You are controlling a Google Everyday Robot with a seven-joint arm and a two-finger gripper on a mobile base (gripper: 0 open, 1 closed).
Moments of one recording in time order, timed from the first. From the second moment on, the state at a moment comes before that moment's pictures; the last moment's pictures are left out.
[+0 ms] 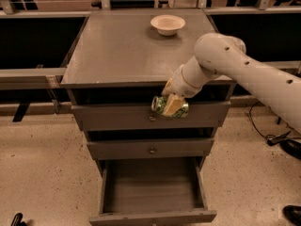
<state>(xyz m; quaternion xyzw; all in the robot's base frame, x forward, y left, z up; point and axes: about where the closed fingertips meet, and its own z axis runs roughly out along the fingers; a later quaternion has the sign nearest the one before) 0.652 -0.068 0.750 -0.71 0.64 0.04 0.27</state>
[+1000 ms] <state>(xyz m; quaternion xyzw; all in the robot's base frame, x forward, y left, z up) 0.611 -0.068 0.901 -0.73 0.63 -0.03 0.28</state>
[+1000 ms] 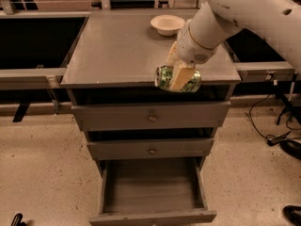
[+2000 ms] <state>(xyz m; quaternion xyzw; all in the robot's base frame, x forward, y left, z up) 0.617 -0.052 0.922 -0.76 0.60 -0.05 0.25</state>
